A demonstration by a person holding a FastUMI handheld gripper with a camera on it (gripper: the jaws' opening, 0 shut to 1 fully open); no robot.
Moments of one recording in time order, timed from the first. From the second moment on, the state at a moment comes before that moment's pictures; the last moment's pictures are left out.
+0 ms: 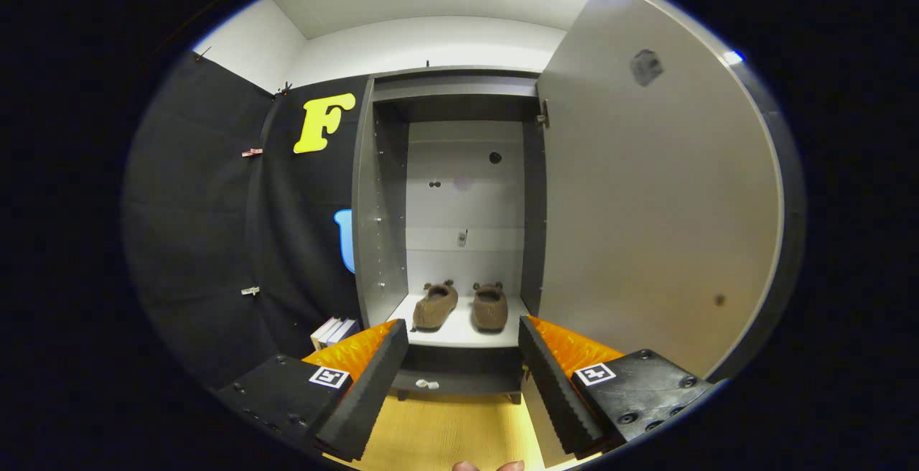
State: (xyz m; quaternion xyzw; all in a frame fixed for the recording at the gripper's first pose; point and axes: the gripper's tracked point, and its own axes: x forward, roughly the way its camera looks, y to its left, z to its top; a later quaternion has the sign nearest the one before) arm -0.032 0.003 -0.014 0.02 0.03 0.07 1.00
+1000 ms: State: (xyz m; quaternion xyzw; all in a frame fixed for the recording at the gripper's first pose) arm -0.071 -0.266 -0.024 0.04 0.05 -0.05 1.00
